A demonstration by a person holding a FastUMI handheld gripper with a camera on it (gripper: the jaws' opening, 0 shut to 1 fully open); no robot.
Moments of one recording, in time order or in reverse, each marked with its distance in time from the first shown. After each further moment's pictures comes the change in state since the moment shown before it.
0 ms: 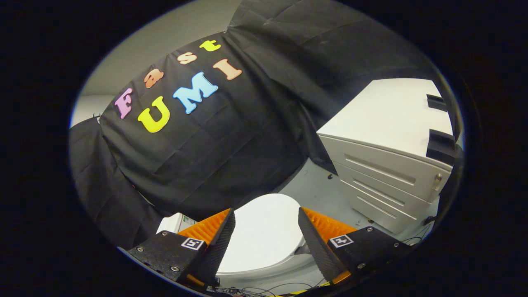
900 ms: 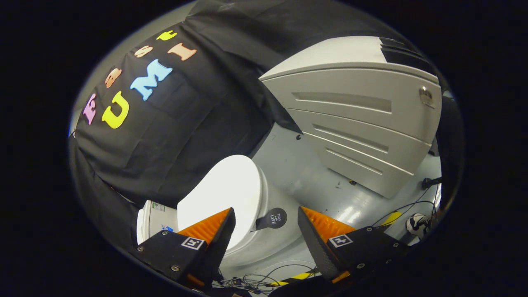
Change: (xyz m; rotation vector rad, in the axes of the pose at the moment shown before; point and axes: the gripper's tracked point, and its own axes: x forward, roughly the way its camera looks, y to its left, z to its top) arm 0.026 -0.084 -0.105 0.199 0.174 -0.168
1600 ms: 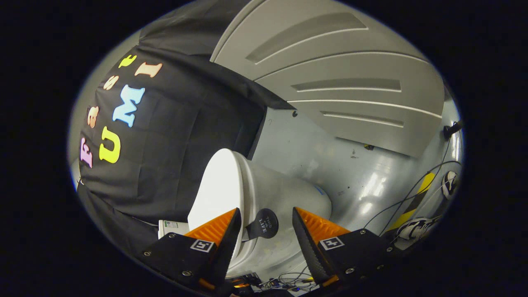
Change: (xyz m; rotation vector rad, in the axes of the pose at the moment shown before) arm 0.078 -0.028 -0.043 0.269 0.099 0.079
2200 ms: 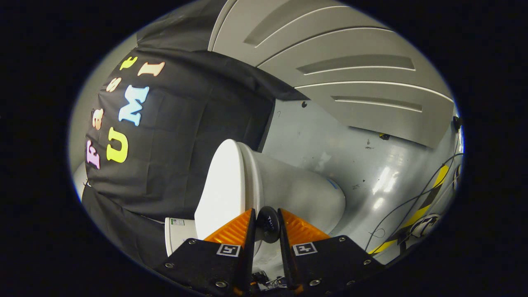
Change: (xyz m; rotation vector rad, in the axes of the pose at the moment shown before) arm 0.019 0.008 -0.007 0.011 0.025 0.087
